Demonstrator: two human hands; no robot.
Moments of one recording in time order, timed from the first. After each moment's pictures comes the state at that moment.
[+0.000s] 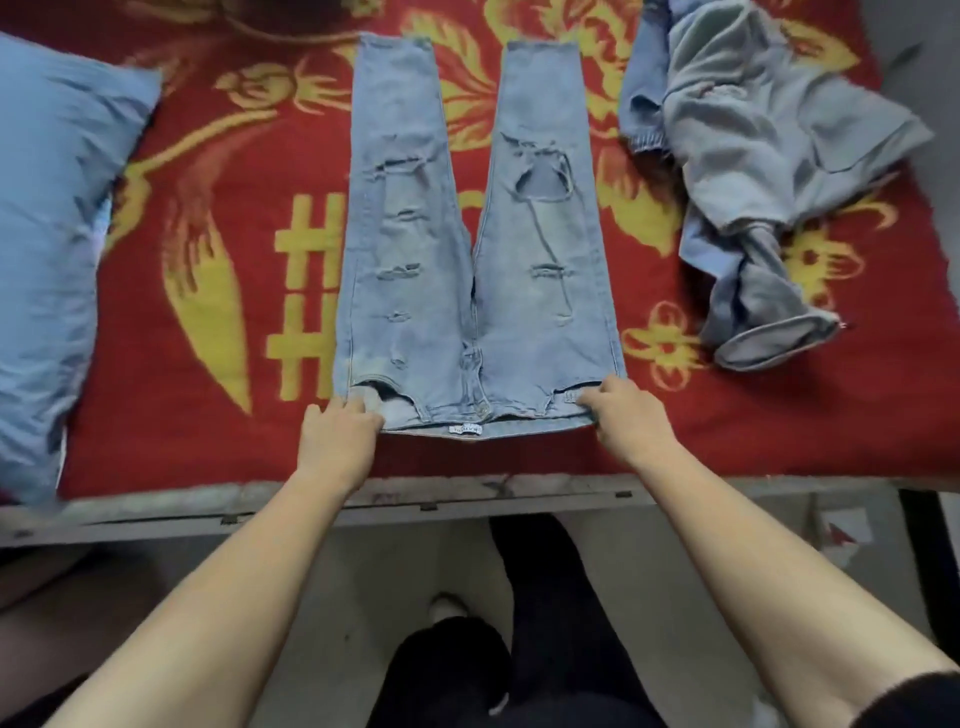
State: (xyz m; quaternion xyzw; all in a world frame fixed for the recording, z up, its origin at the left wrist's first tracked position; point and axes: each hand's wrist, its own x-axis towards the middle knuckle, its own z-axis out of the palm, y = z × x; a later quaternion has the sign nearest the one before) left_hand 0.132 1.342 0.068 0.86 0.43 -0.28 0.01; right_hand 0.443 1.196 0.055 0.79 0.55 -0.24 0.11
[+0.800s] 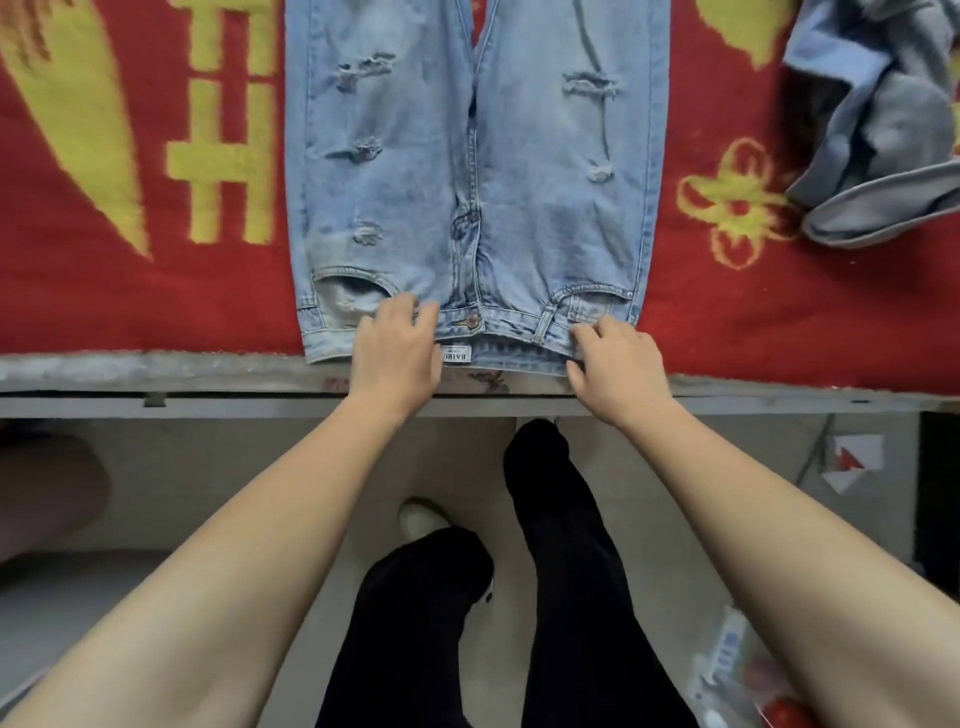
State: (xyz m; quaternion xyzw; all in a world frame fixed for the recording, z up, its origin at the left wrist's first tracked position) left_hand 0.169 1.257 -0.084 0.88 0.45 -0.06 0.12; right_hand 0.399 1.137 -0.081 0.78 0.59 -0.19 0.12
